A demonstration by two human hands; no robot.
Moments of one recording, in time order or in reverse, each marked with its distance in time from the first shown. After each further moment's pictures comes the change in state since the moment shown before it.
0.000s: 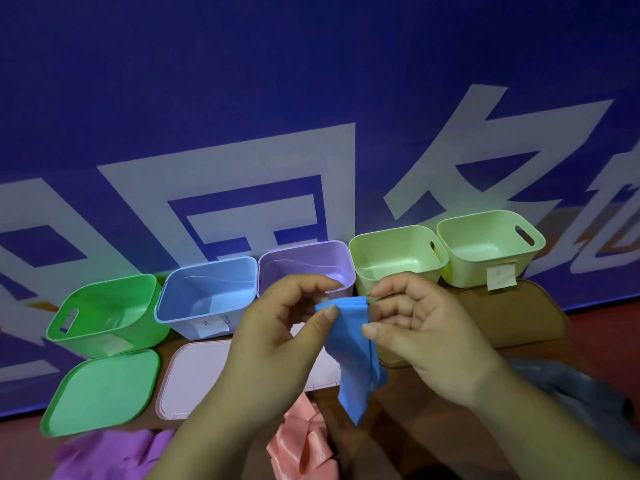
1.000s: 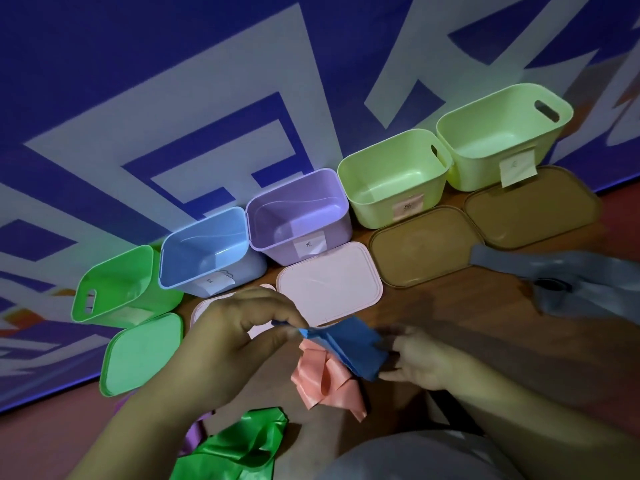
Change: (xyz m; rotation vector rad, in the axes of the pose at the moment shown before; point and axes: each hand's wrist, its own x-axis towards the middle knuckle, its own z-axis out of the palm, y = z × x) left_hand -0.012 -0.040 -0.029 0.528 -0.575 0.071; right_hand -0.029 0.234 -0.012 0.451 0.107 1.034
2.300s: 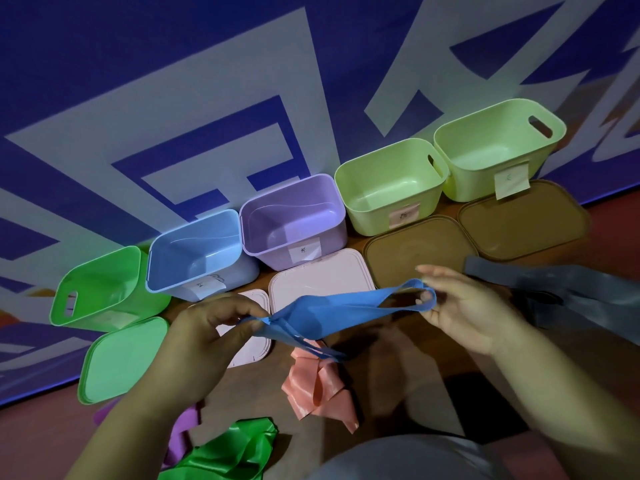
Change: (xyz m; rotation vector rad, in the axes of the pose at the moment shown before) left_hand -0.005 -0.056 0.005 -0.023 0.206 -0.241; right_hand -0.057 -0.085 -0.037 0.368 -0.047 -0.391
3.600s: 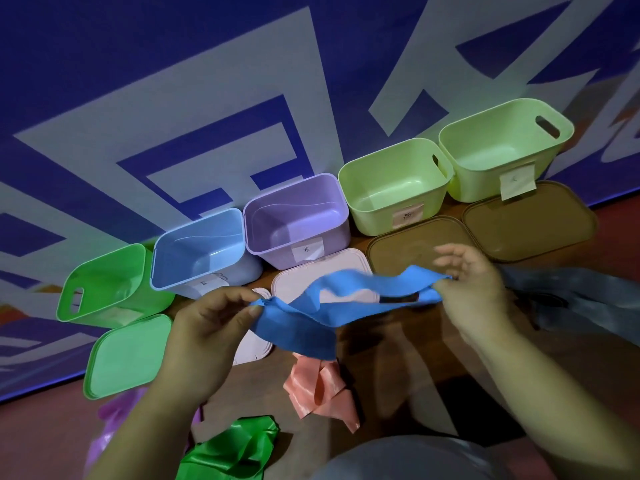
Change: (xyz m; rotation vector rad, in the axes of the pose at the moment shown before) left_hand -0.001 0.008 0.017 -0.419 0.223 -0.218; right_hand 0.010 0.005 0.011 -0.681 0.387 -0.625
